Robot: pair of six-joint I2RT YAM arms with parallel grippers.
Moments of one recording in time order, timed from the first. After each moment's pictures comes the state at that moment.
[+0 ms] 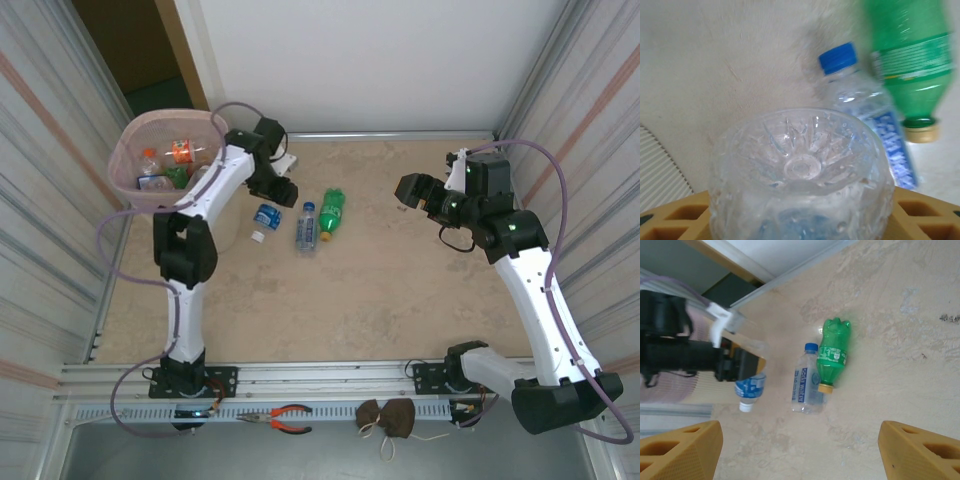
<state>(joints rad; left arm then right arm) -0.38 2.09 2.05 -1.23 0.12 0.08 0.23 1.08 1.28 -0.78 -0.33 0.65</state>
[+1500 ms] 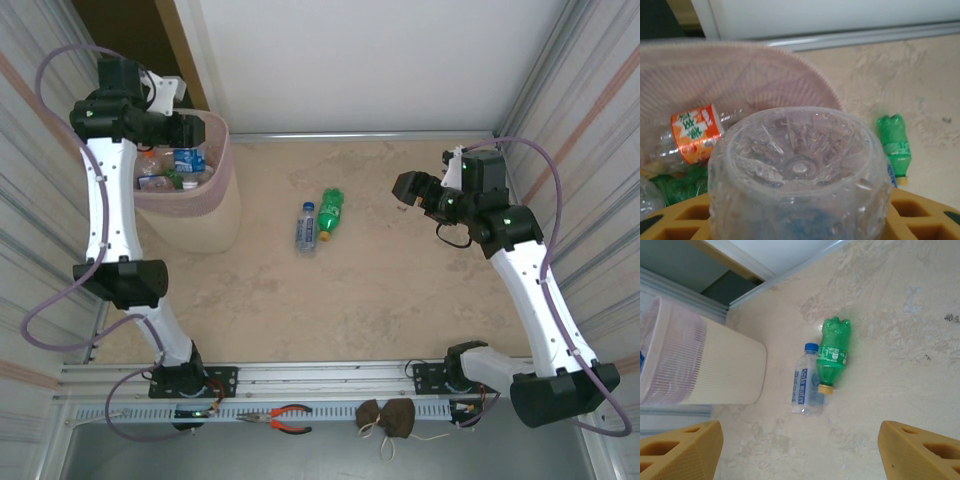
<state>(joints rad) 0.07 1.84 2.35 -1.37 0.33 0.13 0.23 1.12 1.28 -0.76 -0.35 0.65</state>
